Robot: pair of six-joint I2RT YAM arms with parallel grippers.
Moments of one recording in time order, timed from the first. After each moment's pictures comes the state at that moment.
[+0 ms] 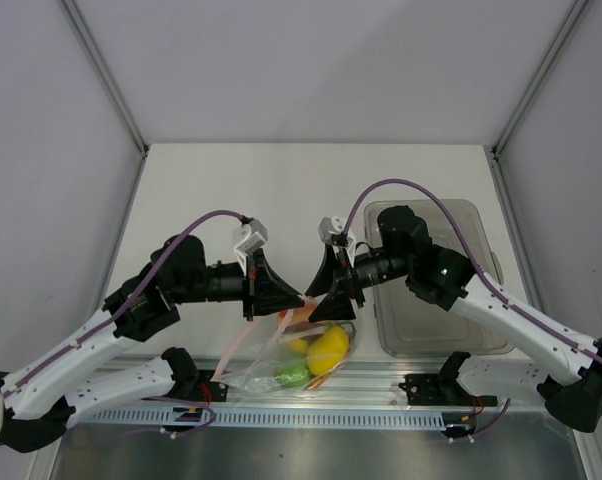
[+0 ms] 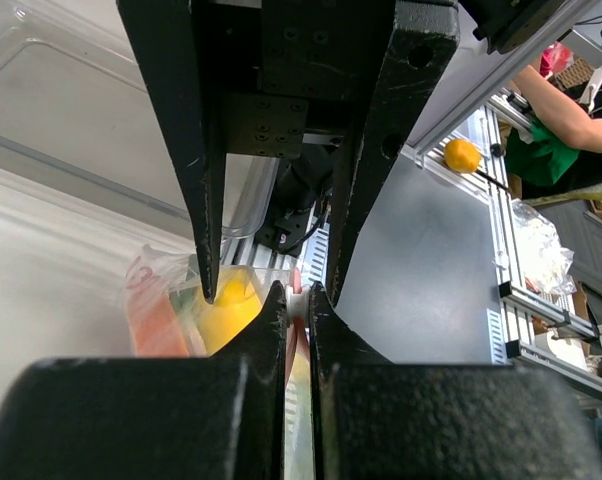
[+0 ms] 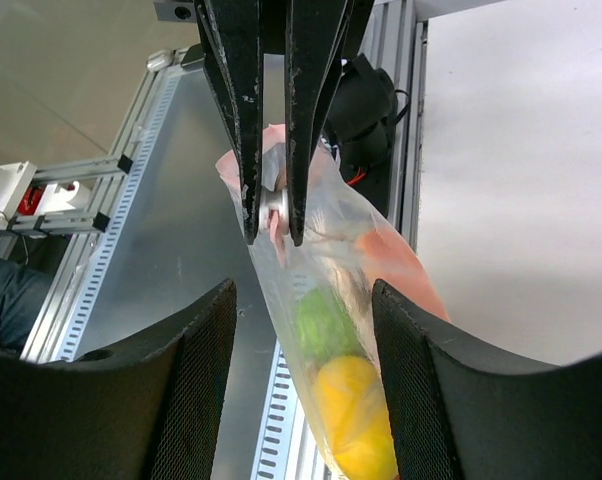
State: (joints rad) left arm -0.93 0.77 0.99 -0.38 0.51 -0.41; right arm 0.88 1.10 1.09 -0.30 -0.93 0.10
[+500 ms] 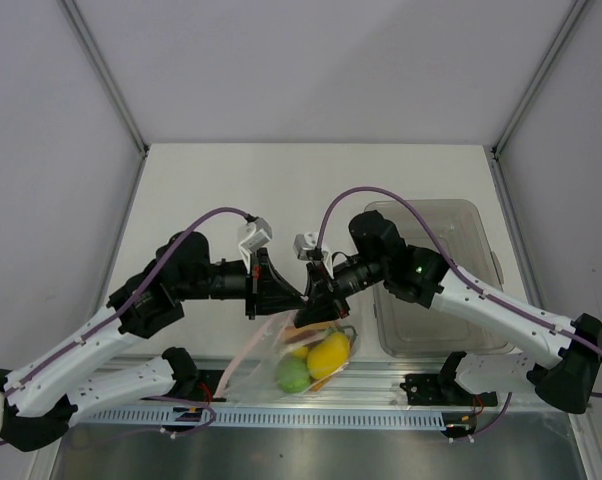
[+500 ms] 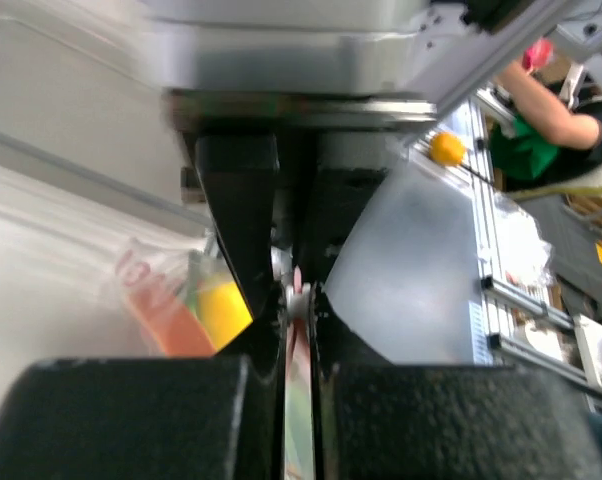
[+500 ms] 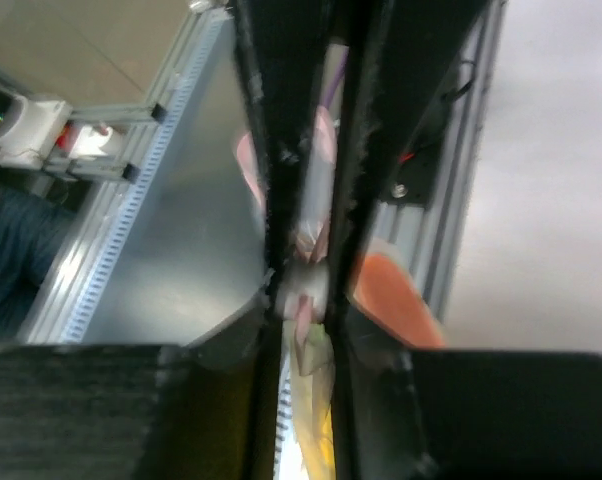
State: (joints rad) left arm -0.92 0.80 0.99 -0.38 0.54 -0.43; right arm 0.97 1.21 1.12 -0.30 -0.98 0.02
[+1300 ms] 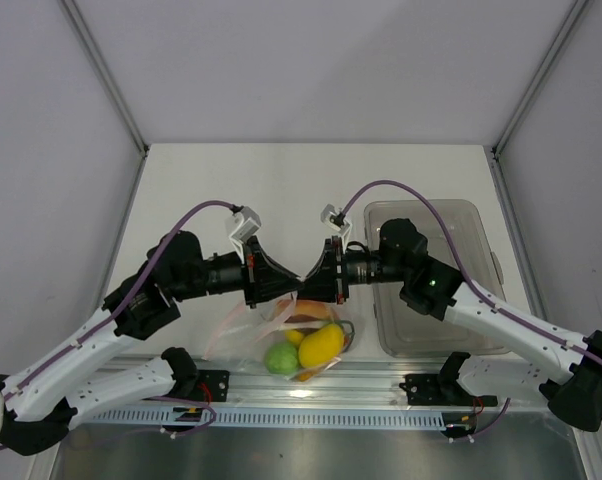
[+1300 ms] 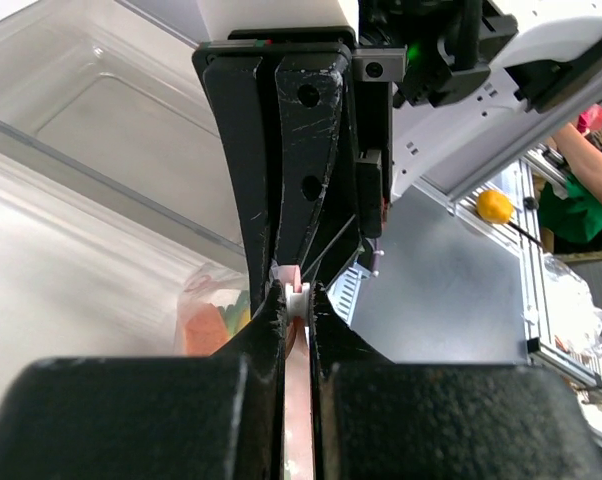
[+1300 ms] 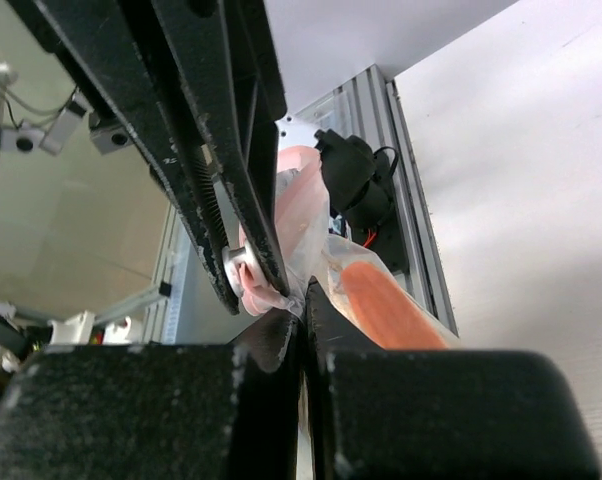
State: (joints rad) left arm -0.90 0.77 0.99 -0.34 0.42 -0.44; right arm 0.91 1.09 0.95 0.05 -0.71 0.55
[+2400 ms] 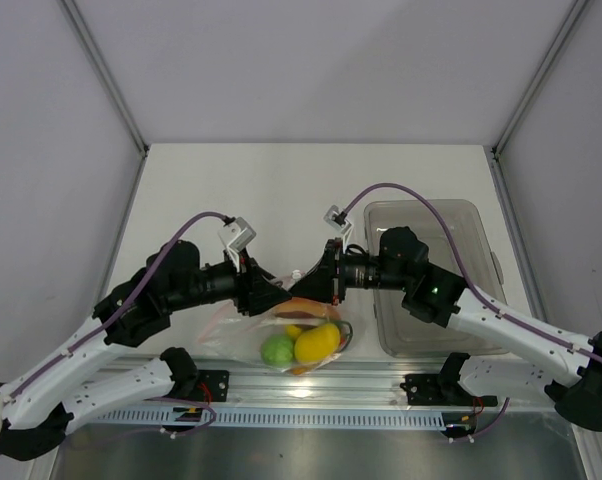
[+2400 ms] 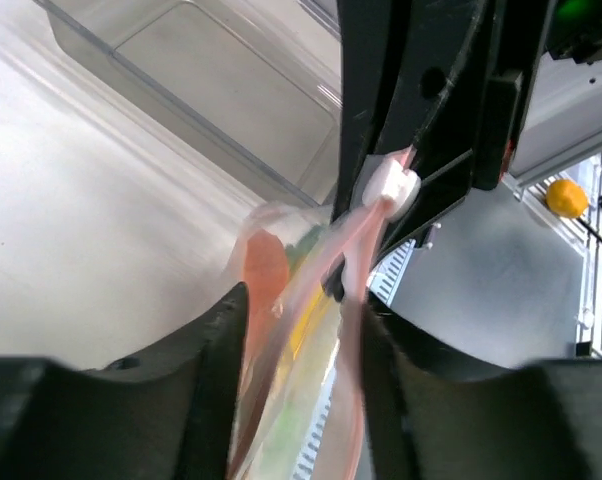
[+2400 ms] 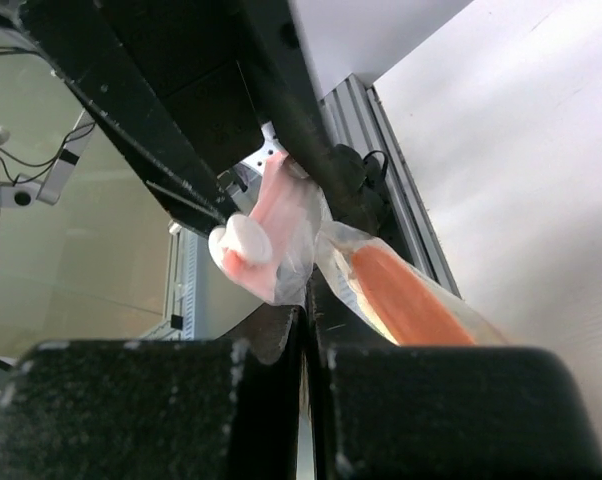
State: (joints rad) left arm -0.90 0.71 0.97 -0.53 0.27 -0.41; right arm 0.98 1.06 0.93 0.06 -0.51 0.67
